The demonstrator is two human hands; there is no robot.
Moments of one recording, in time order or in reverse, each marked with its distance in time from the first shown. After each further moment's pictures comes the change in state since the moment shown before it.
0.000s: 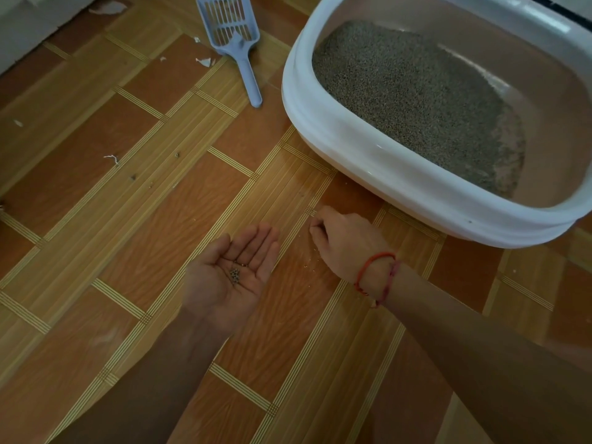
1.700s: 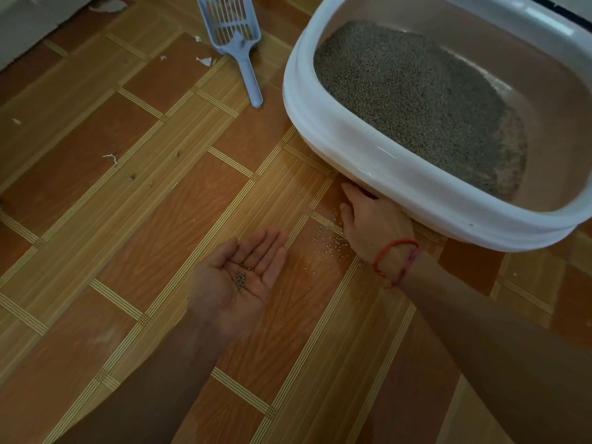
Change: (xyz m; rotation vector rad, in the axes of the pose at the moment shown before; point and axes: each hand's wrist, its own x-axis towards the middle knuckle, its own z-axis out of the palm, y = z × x) left_hand 0.002 -0.006 0.002 -0.011 0.002 -0.059; right_hand 0.016 0.031 -0.013 -0.139 0.169 0.089
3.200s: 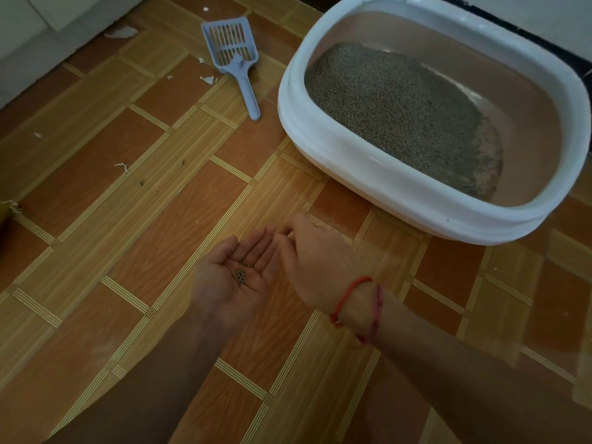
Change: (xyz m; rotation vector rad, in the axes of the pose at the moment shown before) left_hand -0.013 -0.002 -0.002 0.018 -0.093 0.021; right_hand -0.063 -0.083 -0.037 0.401 -0.169 -0.117
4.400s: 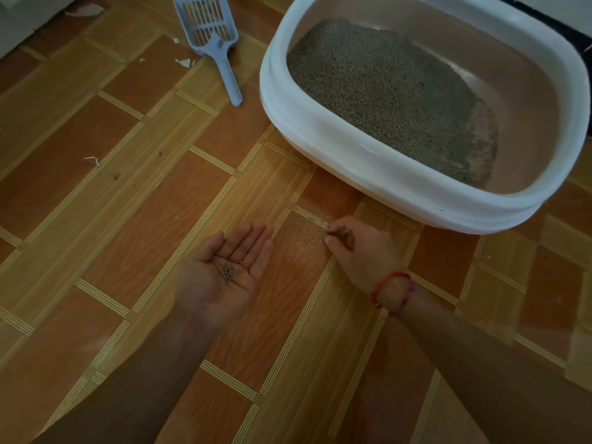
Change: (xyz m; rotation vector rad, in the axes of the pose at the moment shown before) left_hand 0.006 -0.004 0.006 0.017 0.067 0.009; right_hand -0.003 0.106 0.002 -0.050 0.162 0.216
